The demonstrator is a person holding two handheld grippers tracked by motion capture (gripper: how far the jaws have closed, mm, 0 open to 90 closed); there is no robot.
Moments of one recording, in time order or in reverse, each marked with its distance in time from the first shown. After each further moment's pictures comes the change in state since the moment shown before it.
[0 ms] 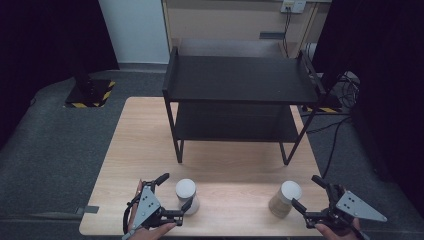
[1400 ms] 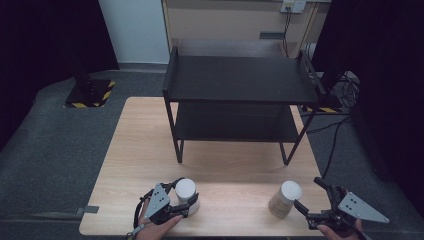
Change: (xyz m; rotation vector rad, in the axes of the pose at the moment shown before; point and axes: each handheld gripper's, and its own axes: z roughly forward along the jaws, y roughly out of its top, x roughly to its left) left arm 0.016 -0.025 0.026 0.084 -0.082 -0.068; right arm -0.003 -0.003 -0.006 0.018 -0.006 0.004
